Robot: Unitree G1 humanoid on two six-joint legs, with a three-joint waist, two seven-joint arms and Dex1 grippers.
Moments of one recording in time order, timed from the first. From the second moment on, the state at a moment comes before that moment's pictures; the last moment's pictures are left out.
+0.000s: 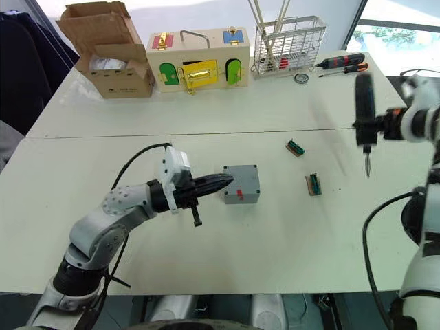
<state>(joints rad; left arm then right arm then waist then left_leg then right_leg) -0.32 0.38 -0.18 -0.46 -0.55 0.61 -0.70 -1.02 -0.97 -0.20 0.73 0.14 0.86 0.96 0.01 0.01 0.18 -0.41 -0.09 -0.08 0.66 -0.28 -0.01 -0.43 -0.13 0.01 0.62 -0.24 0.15</state>
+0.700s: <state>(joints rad) -0.44 0.34 -0.24 -0.23 -0.42 0.55 -0.74 -0.35 -0.14 -0.51 -0.42 0.67 0.61 0.41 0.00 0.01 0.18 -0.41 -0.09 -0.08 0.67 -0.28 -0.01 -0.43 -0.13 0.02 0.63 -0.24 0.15</state>
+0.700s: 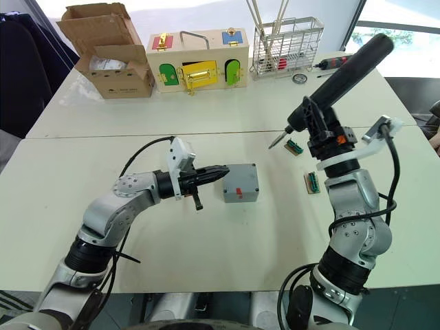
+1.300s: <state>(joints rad) -0.47 0.34 -0.33 -0.16 -0.33 0.49 -0.82 -0.31 -0.26 -0.26 -0.36 0.61 0.48 0.50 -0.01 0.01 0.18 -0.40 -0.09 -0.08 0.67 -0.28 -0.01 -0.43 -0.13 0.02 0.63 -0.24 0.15</state>
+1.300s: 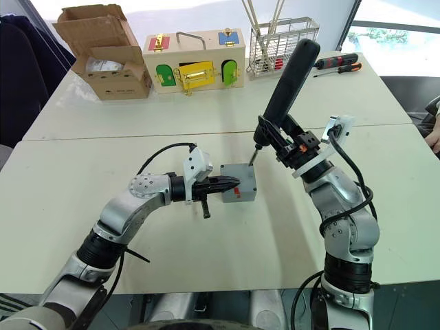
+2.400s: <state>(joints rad) -0.42 0.32 -0.33 -0.17 -0.32 0.49 -0.80 -0.27 -0.32 -0.09 -0.31 0.45 0.24 0.54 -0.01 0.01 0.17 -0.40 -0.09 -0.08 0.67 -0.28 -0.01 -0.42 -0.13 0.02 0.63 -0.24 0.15</state>
